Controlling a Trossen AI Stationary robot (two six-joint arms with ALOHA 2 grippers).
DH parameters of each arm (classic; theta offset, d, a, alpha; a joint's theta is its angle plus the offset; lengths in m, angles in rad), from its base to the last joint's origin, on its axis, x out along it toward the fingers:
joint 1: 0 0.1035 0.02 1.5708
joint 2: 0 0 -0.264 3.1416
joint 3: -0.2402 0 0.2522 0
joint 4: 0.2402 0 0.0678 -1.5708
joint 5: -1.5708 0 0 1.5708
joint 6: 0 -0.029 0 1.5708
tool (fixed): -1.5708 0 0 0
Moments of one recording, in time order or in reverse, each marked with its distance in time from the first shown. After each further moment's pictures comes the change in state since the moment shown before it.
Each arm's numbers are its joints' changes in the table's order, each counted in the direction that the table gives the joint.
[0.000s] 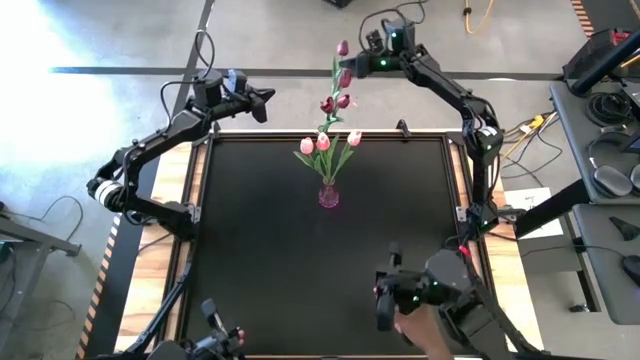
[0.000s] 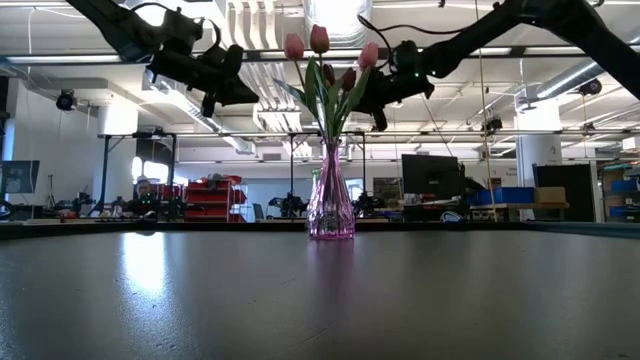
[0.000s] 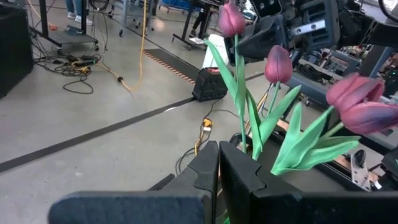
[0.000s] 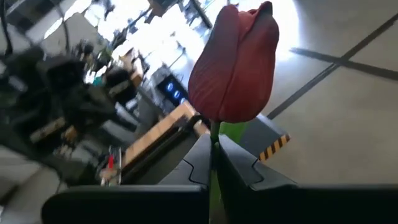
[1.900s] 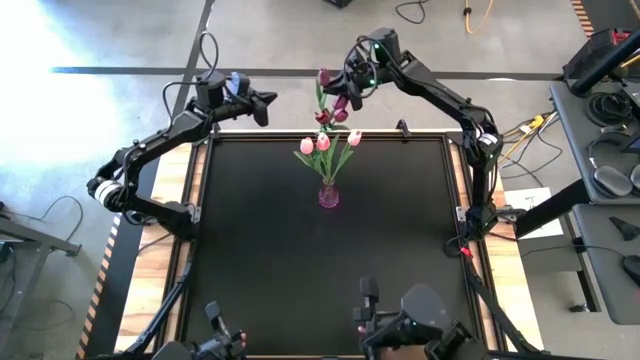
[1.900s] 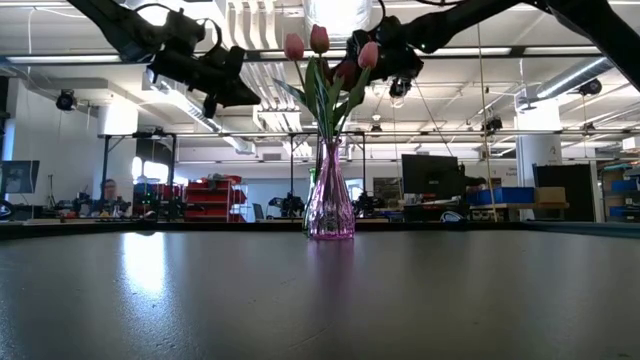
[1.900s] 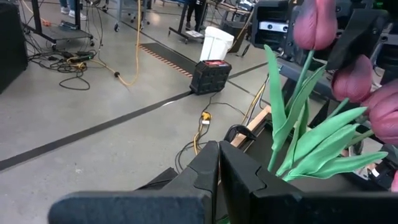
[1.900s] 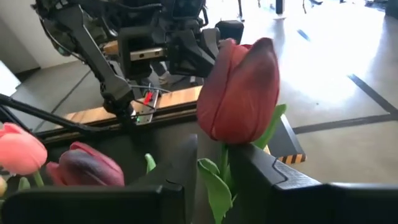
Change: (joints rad) left arm -0.019 0.000 0.003 0.026 0.000 -0.030; right arm 0.163 0.071 -0.024 0.194 -0.098 0.463
